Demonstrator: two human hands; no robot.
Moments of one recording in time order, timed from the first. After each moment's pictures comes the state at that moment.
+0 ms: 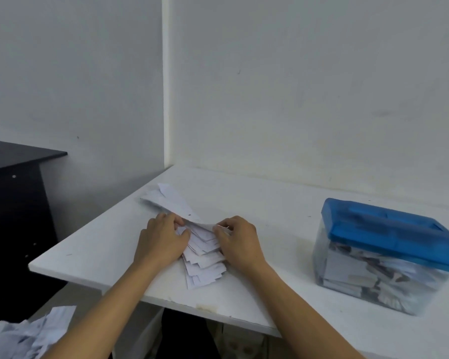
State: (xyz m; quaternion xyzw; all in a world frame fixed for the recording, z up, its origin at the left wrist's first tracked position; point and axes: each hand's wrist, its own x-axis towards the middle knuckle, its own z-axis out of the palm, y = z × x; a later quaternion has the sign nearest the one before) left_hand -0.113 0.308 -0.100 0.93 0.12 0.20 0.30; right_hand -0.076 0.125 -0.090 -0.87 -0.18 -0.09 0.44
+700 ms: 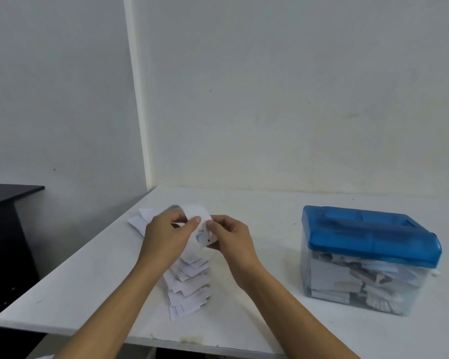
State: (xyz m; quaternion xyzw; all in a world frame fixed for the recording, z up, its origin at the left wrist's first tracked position) left_hand -0.112 0.258 -0.033 0.83 0.05 0.25 0.50; right_hand -0.079 0.115 -0.057 -0.65 -0.15 0.00 0.75
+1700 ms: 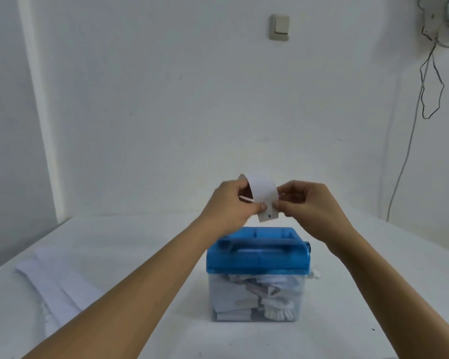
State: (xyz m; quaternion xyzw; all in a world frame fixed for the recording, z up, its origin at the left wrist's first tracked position) left_hand -0.078 0.013 0.069 0.81 -0.26 0.12 0.51; right_hand -0.125 -0.161 0.069 -0.84 -0.08 -0.27 0.46
